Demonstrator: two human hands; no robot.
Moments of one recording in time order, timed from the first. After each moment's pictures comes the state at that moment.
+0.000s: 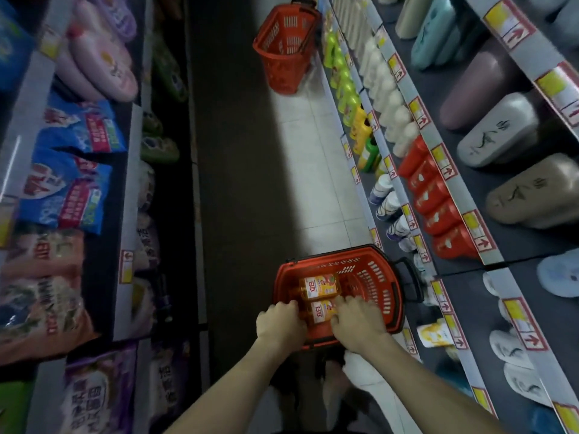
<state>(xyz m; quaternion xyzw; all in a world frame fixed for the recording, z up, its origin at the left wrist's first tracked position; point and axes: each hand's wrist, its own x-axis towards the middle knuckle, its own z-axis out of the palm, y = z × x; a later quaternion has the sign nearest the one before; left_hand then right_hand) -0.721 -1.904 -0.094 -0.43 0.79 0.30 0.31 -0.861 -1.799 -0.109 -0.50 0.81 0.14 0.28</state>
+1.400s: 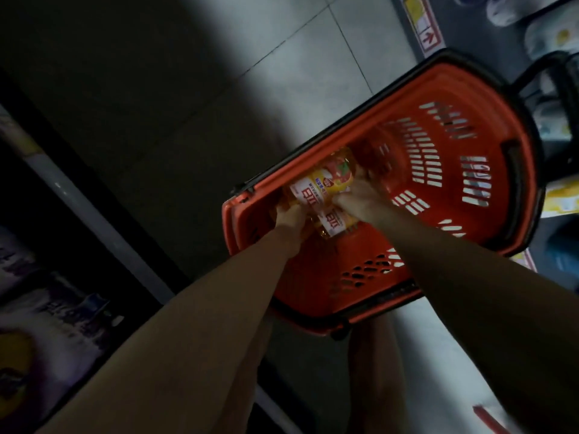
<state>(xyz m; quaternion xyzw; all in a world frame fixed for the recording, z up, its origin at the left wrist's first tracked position) -0.834 -1.971 -0.605 -0.67 0.26 0.65 0.22 -0.941 -1.840 -0.683 0.01 0.81 -0.08 0.59</state>
